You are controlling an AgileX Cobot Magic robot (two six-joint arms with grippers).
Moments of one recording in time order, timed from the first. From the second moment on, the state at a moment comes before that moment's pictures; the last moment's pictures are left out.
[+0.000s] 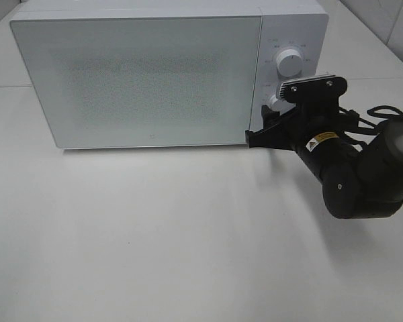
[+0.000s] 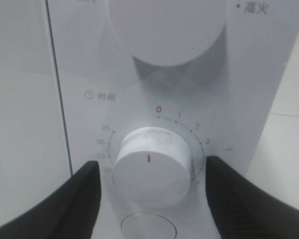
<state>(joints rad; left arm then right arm) -0.24 0.00 -0.51 -0.09 1.06 0.13 0.49 2.08 -0.68 0.32 -1.21 -0.22</state>
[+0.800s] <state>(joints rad) -0.24 0.00 -0.51 -0.09 1.06 0.13 0.49 2.08 -0.68 0.32 -1.21 -0.22</state>
